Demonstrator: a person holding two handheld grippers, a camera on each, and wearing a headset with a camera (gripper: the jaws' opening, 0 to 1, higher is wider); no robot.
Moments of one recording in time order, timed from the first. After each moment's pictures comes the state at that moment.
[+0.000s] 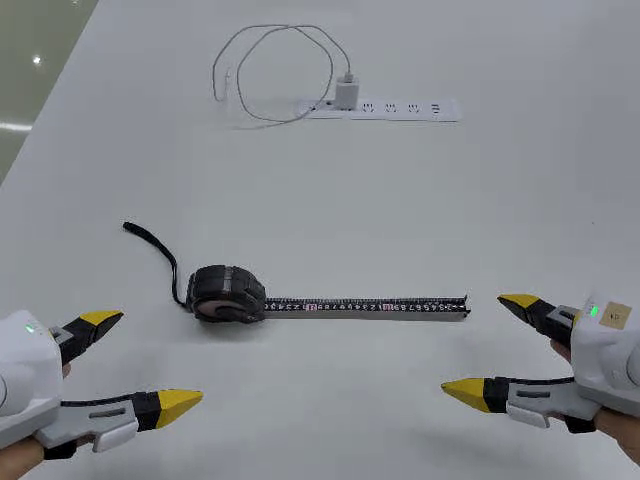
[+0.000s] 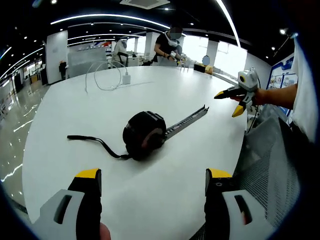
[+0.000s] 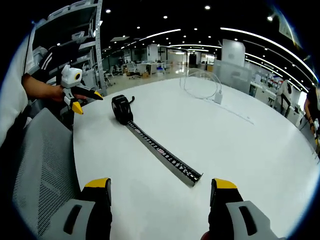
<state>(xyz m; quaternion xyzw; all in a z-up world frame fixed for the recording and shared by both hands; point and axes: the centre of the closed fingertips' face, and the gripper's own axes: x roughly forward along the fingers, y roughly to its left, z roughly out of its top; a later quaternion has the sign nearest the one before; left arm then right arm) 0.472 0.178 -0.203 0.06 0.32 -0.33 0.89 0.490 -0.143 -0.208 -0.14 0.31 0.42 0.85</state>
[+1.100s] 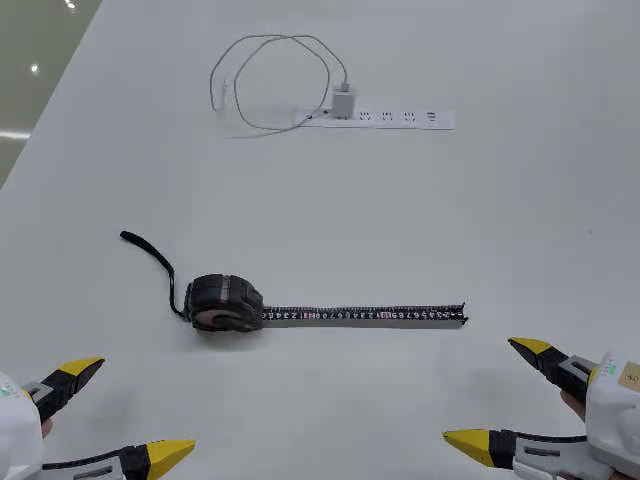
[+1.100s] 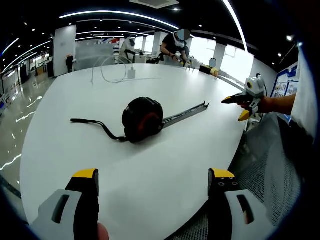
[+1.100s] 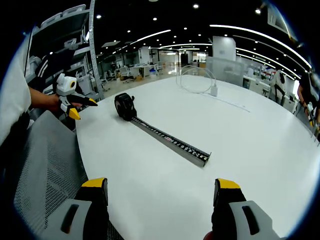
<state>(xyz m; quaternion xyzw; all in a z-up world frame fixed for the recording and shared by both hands) 0.442 0.186 -0.214 0.03 0.33 -0.31 0.89 0.454 -0.150 -0.219 -0.10 0.31 0.39 0.86</state>
